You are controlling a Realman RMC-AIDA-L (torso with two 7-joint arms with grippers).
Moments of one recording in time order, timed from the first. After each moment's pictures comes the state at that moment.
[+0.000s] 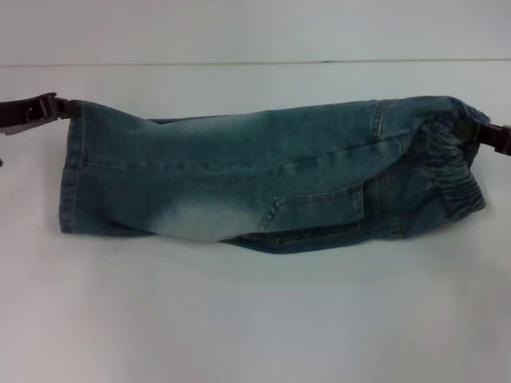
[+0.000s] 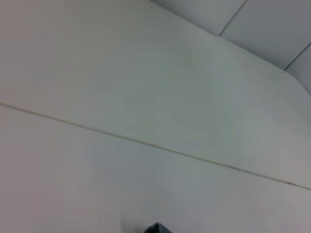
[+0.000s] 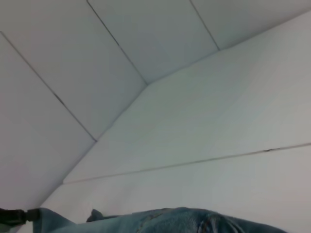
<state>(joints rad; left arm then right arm) -0.68 -2.02 0.44 0.72 2.35 1.13 -2.21 0.52 1.96 -0.40 -0.51 -2.01 -1.41 1.73</state>
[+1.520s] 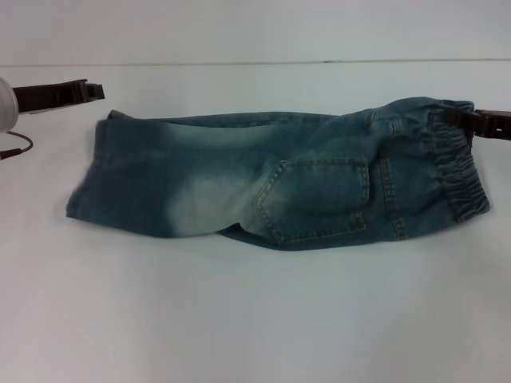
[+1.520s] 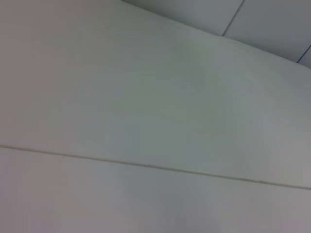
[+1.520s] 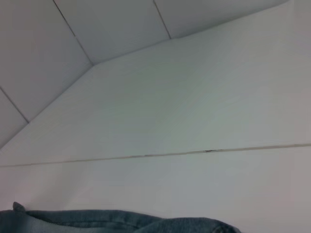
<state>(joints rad) -0.74 -2.06 0.55 0.68 2.35 0.93 -2.20 0.59 1.96 -0.53 -0.49 -2.01 -1.13 1.73</state>
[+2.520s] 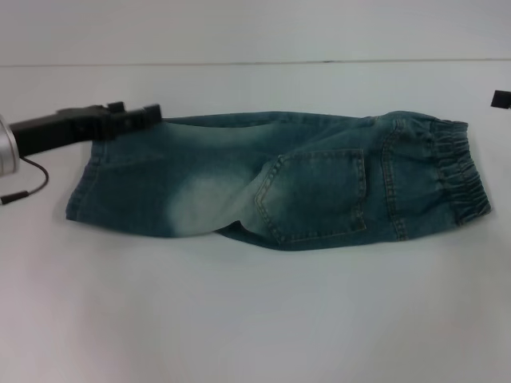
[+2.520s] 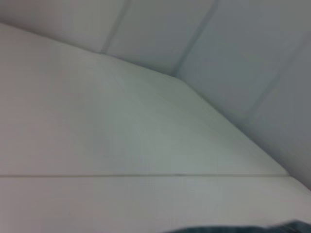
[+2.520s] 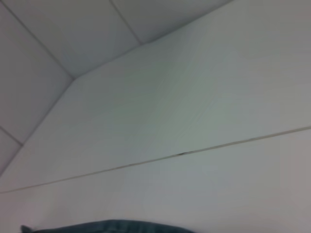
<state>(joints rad) -0.58 -2.09 0.55 0.75 2.06 1.31 -1.83 0.54 1.84 -0.53 -0.58 -2.05 -1.31 2.03</state>
